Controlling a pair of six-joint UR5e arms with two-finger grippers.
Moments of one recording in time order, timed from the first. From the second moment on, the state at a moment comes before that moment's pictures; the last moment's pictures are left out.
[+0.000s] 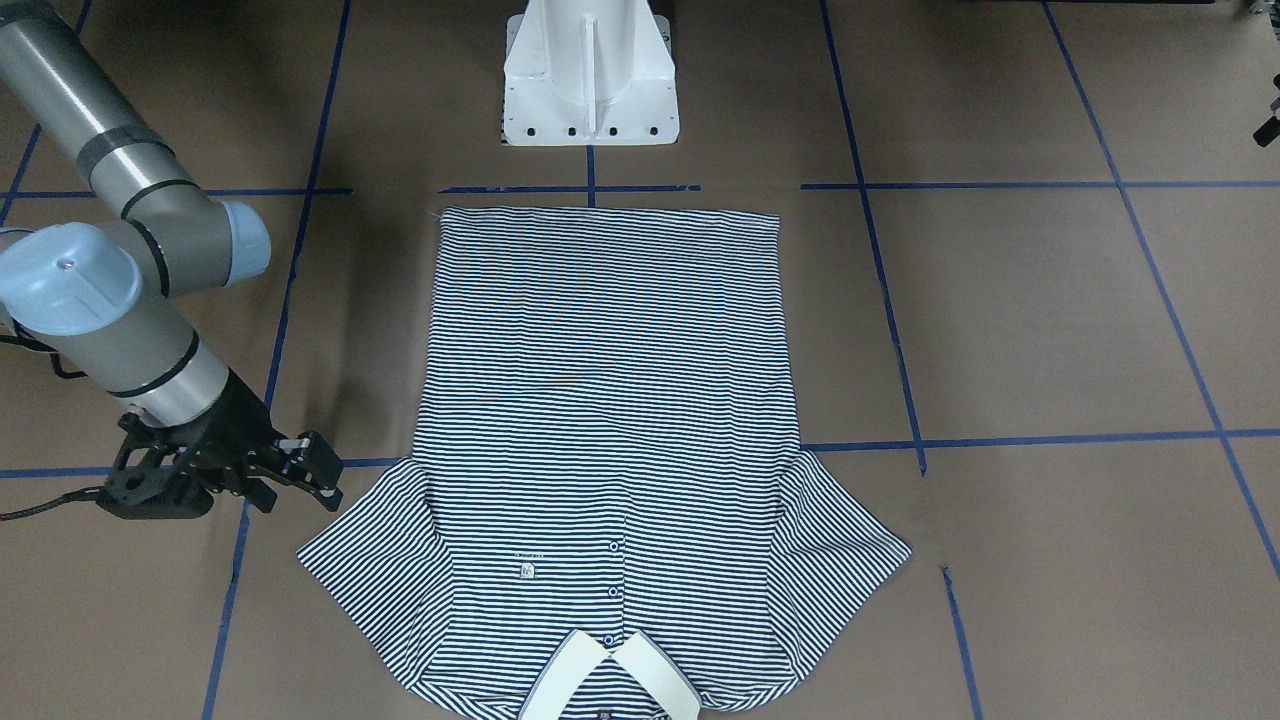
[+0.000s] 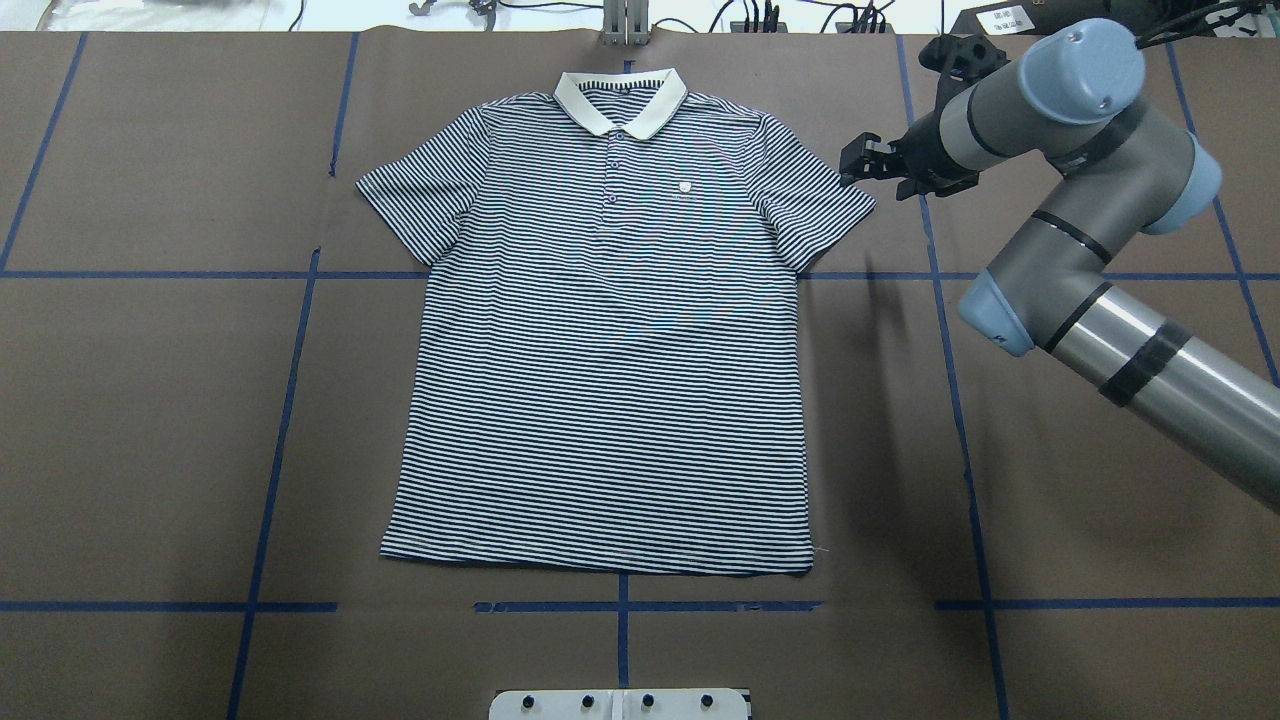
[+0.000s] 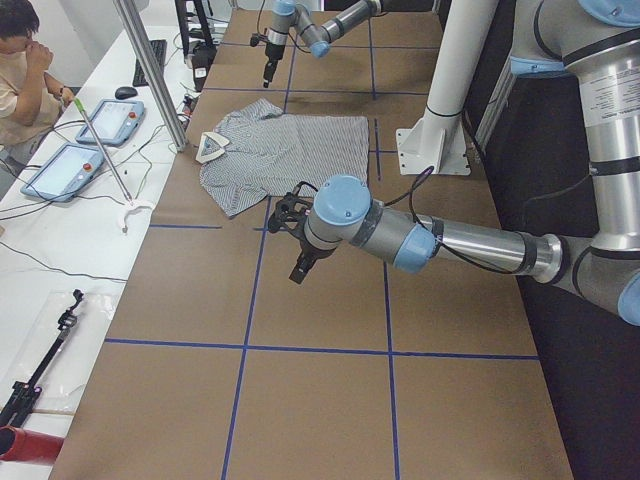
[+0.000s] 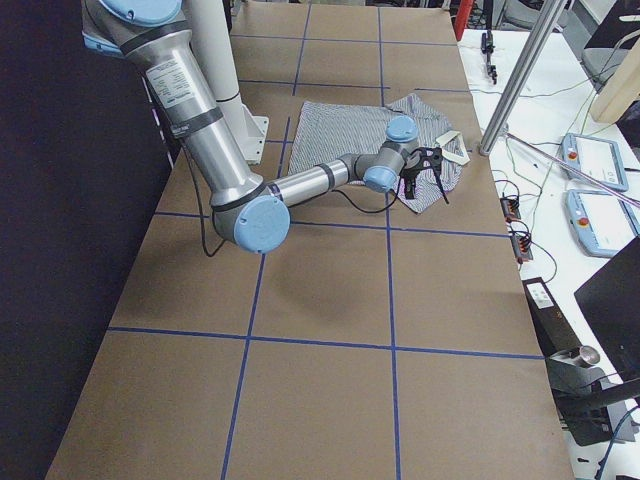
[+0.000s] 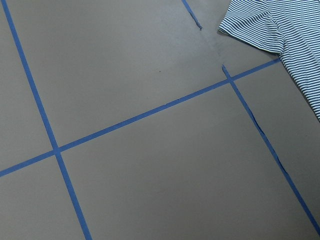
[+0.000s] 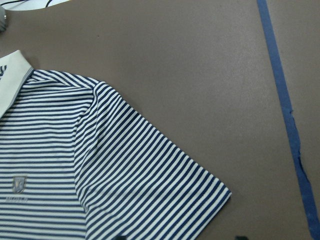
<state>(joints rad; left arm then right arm) -1.58 -1.31 -1.99 -1.87 -2.57 0.07 0.91 -1.04 1.32 -0.92 1.99 1.16</state>
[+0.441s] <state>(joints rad) -1.58 -1.31 -2.00 -1.87 -2.57 0.04 0.89 -0.97 1.19 -0.92 1.88 1.16</state>
